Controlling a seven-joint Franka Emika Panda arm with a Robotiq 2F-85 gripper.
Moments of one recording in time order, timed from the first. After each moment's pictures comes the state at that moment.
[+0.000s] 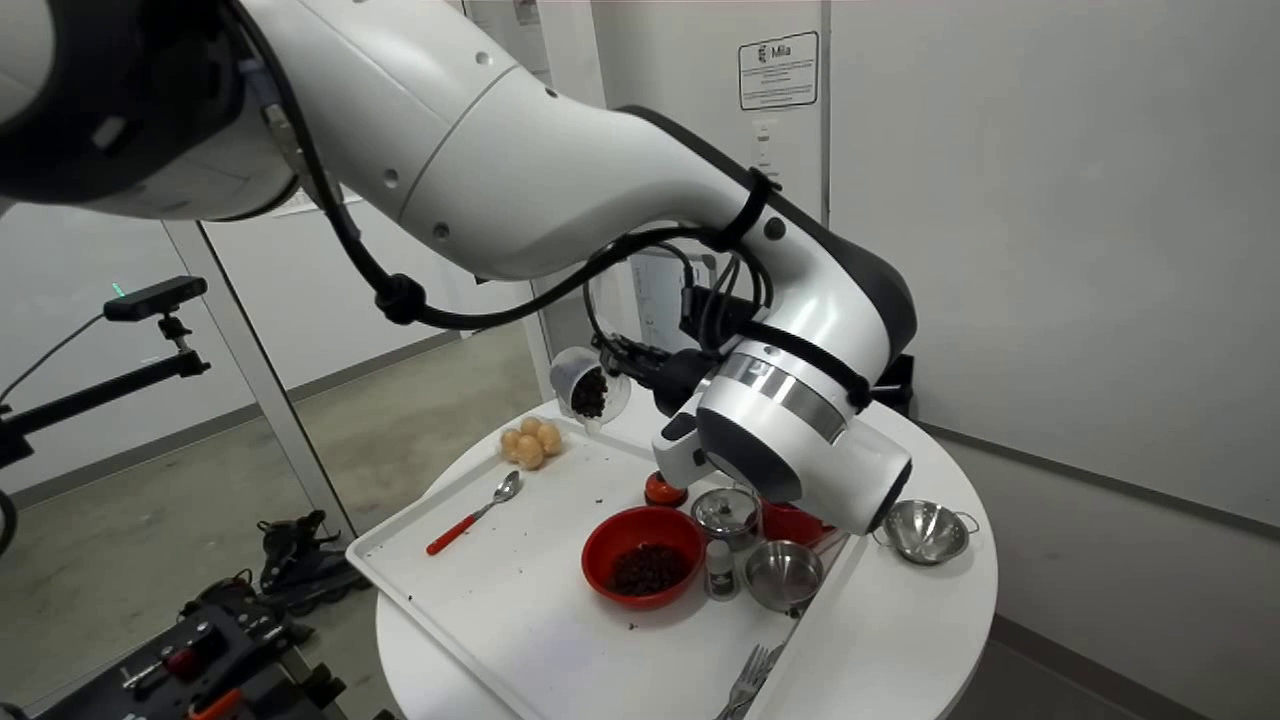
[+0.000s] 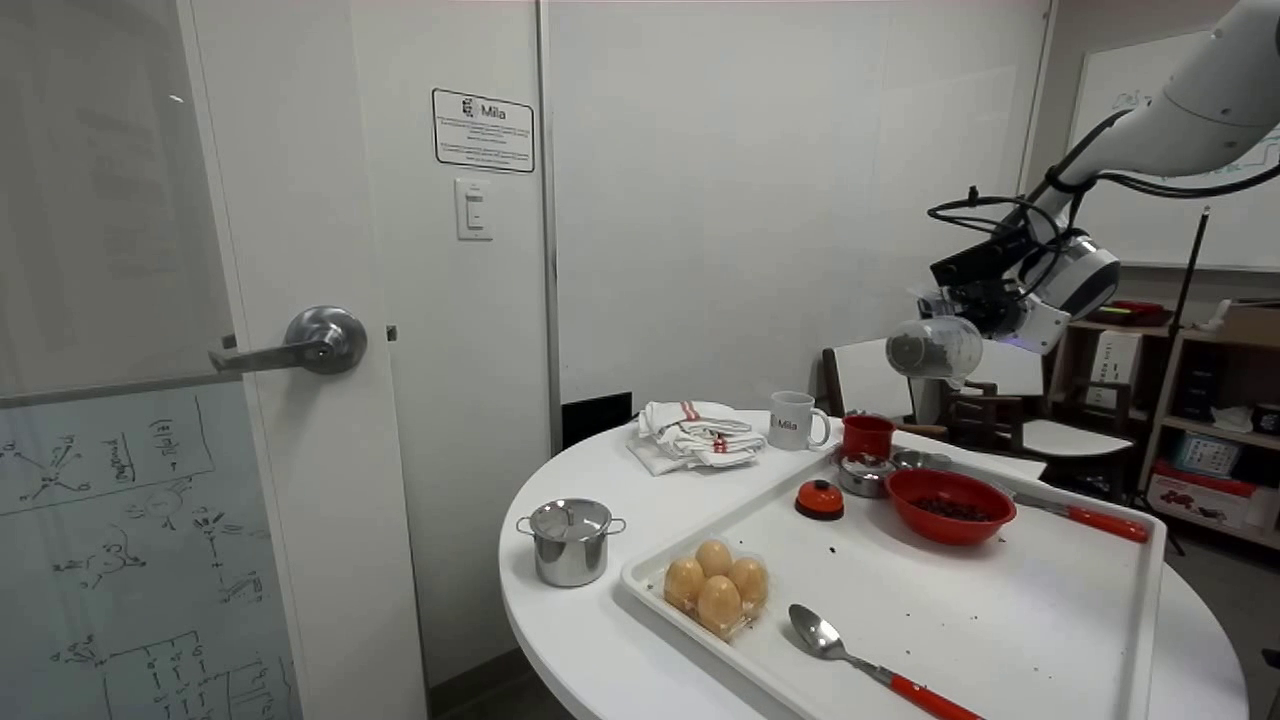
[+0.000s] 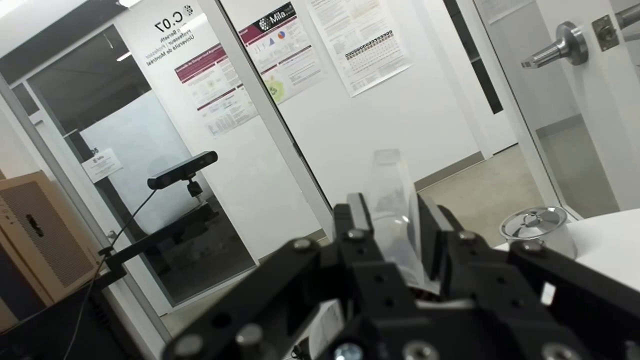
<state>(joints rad) -0.51 0.83 -0.26 -1.64 1.41 1.05 1.15</state>
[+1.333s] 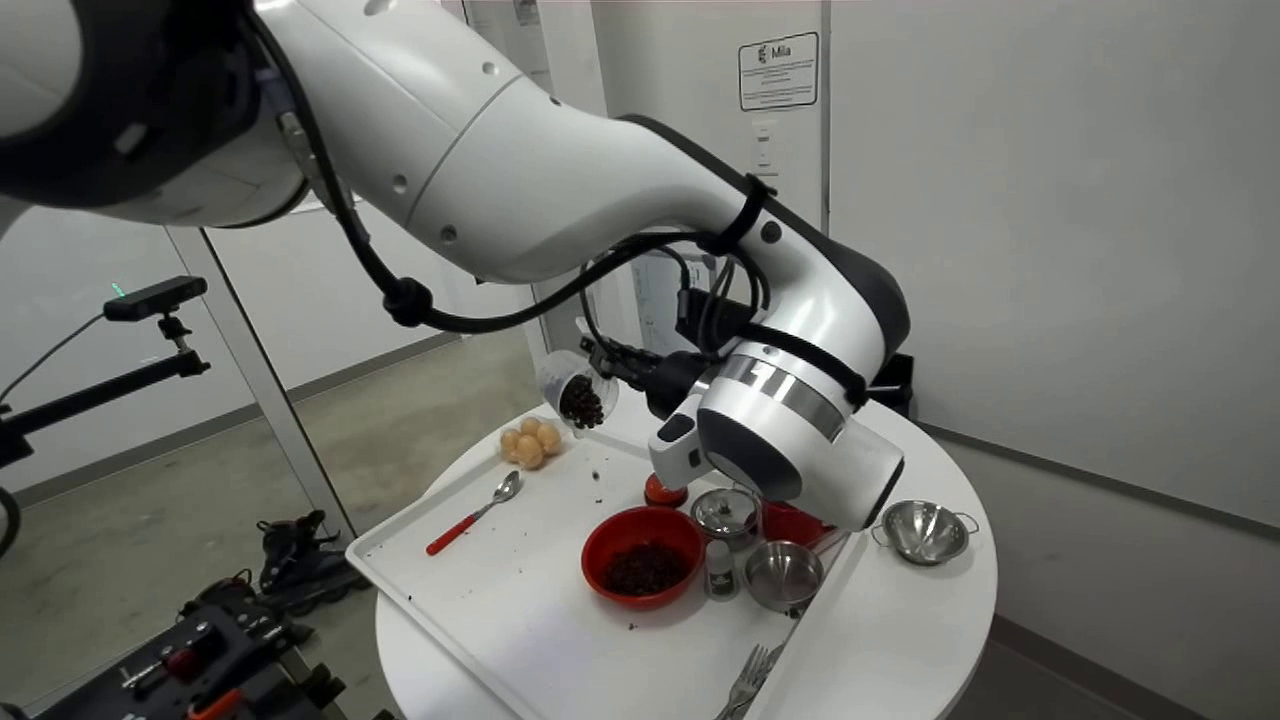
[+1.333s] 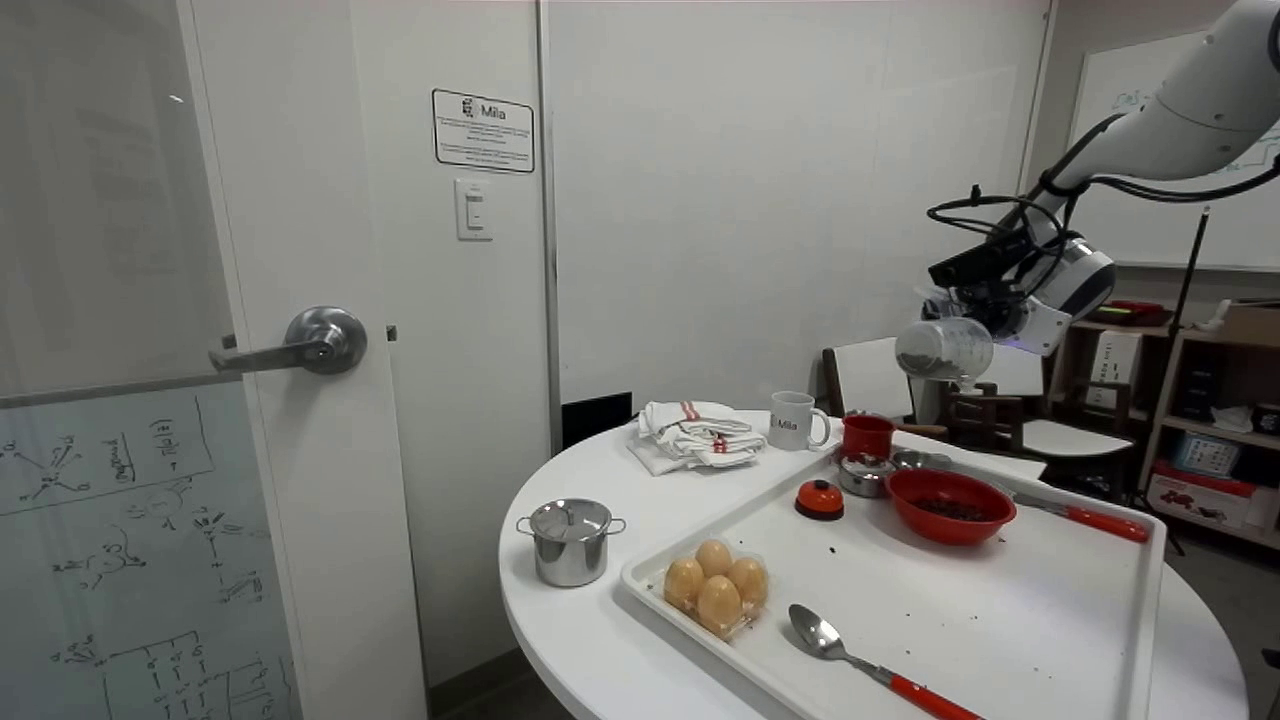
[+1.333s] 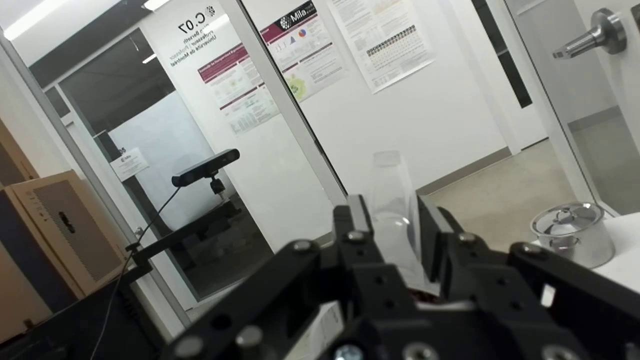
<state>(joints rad) -0.49 0.85 -0.29 -1.63 1.39 1.00 1.16</state>
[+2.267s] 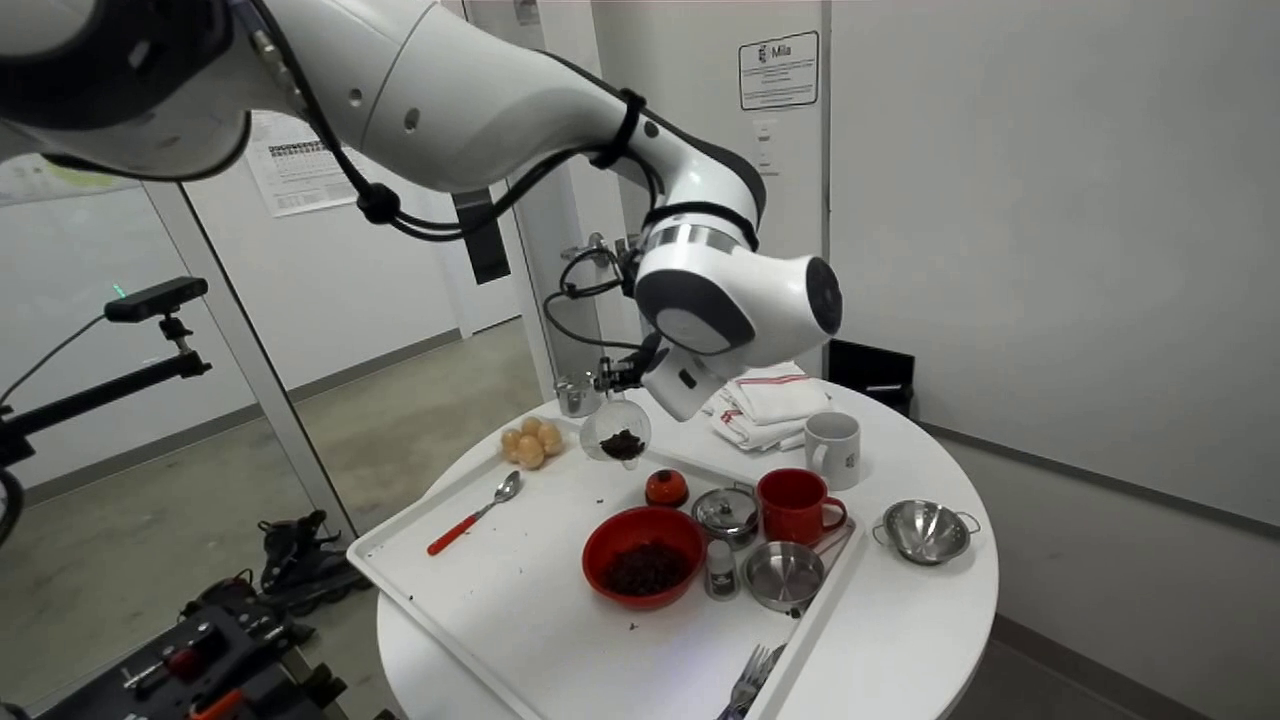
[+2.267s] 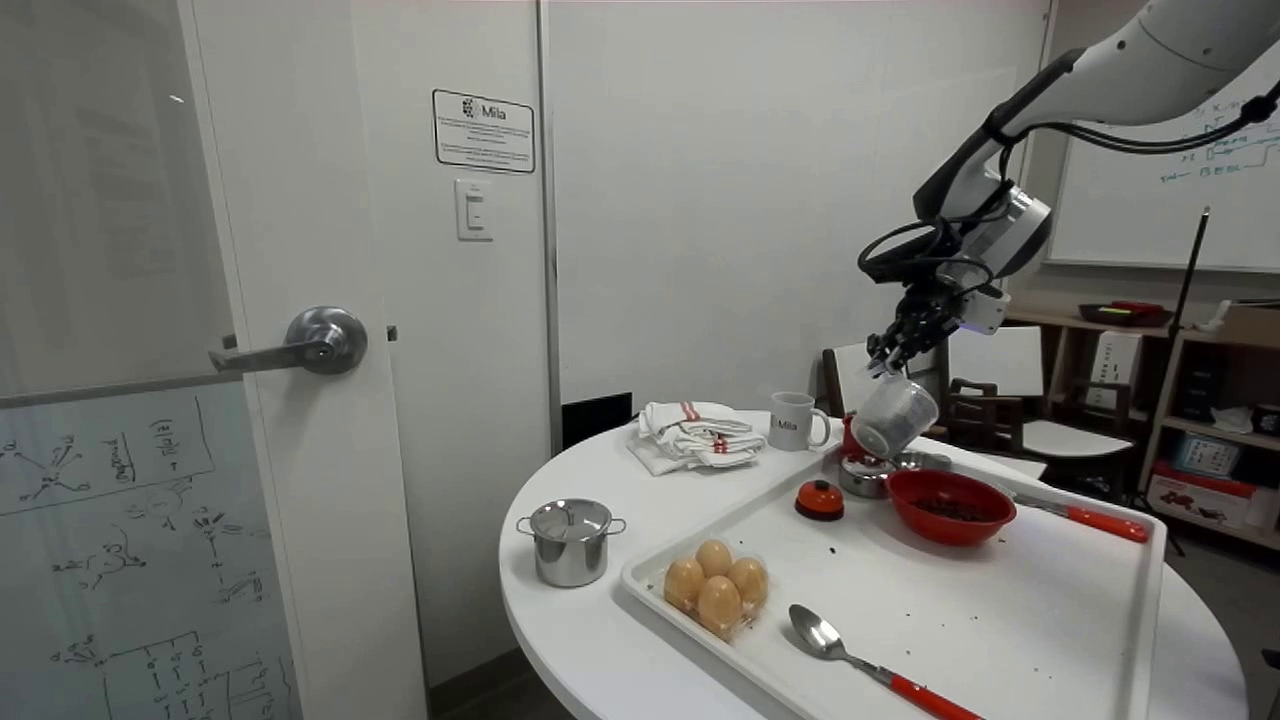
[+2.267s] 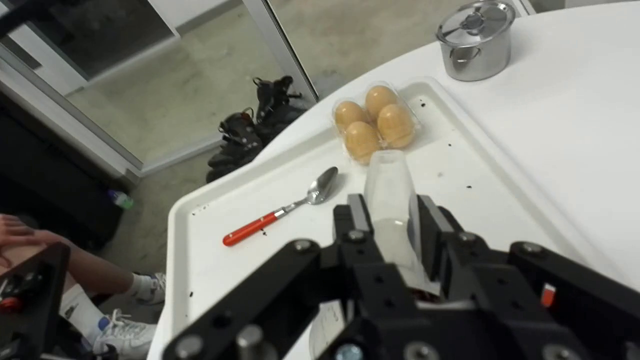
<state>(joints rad) -0.23 0.73 -0.33 -1.63 1.12 1.56 1.15</state>
